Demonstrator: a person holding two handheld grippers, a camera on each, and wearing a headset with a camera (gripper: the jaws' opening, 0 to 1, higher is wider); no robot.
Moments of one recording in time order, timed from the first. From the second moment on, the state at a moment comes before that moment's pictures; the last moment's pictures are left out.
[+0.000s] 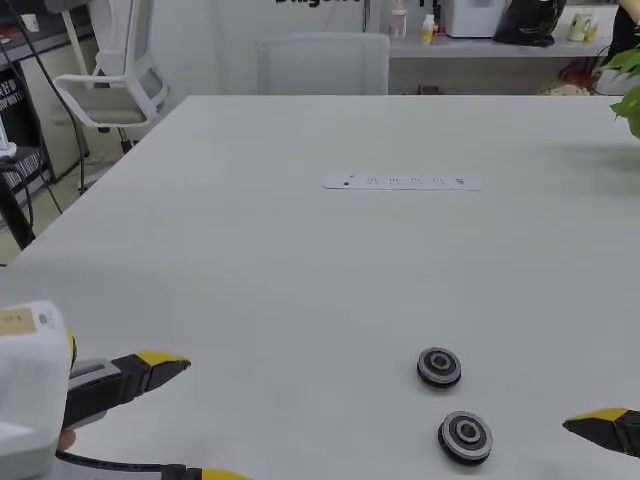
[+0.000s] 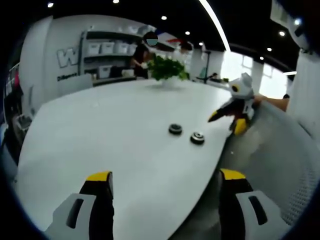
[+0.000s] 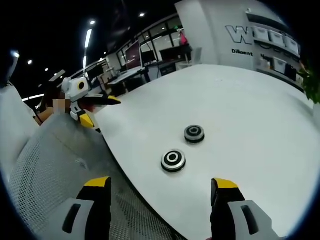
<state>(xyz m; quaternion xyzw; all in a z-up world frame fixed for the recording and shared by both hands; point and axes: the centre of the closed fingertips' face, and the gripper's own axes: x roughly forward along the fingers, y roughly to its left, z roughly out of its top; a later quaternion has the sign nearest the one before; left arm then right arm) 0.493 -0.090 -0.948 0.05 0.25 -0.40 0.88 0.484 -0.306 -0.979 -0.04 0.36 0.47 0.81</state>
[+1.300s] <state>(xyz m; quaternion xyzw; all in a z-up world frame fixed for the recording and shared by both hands) 0.489 -0.106 -0.928 0.05 0.23 -0.44 0.87 0.493 -0.305 -0.967 -0.02 0.33 0.46 0.82</state>
